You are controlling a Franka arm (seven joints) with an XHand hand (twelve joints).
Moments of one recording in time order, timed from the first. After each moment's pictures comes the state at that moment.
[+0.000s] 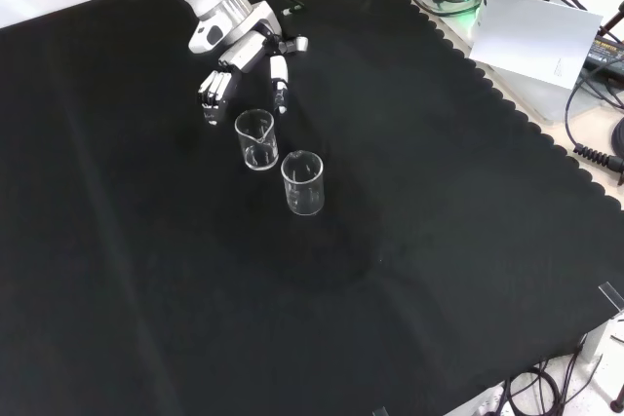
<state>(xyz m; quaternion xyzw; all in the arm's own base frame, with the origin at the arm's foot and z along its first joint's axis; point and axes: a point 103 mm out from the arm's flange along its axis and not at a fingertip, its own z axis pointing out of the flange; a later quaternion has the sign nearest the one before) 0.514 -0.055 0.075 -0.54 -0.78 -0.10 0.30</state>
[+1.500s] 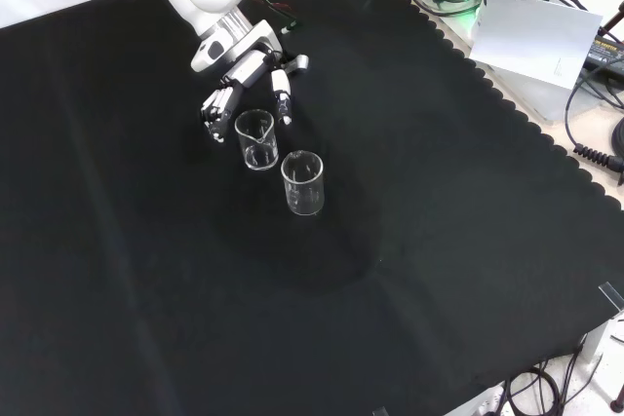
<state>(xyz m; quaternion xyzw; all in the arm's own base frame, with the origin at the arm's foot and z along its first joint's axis) 0.522 -0.034 0.049 -0.51 -0.78 -0.17 0.33</state>
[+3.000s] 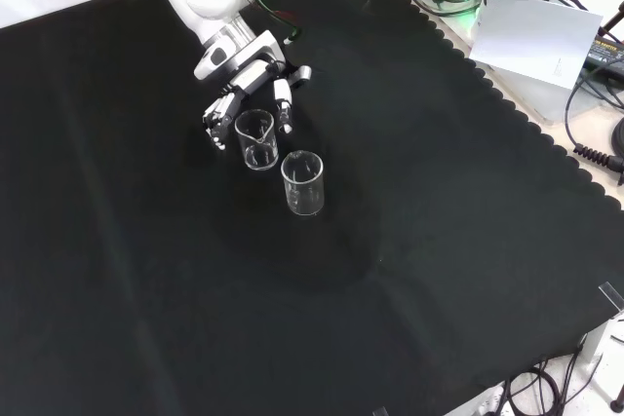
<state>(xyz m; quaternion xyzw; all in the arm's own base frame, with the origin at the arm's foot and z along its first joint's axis) 0.526 -0.018 0.037 -0.50 -0.77 -0.21 0.34</state>
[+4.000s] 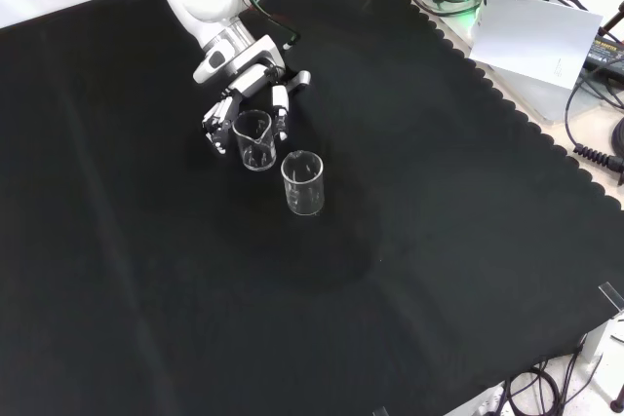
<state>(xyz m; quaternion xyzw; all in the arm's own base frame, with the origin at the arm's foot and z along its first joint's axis) 0.531 -0.013 0.032 -0.50 -0.76 -0.23 0.35</state>
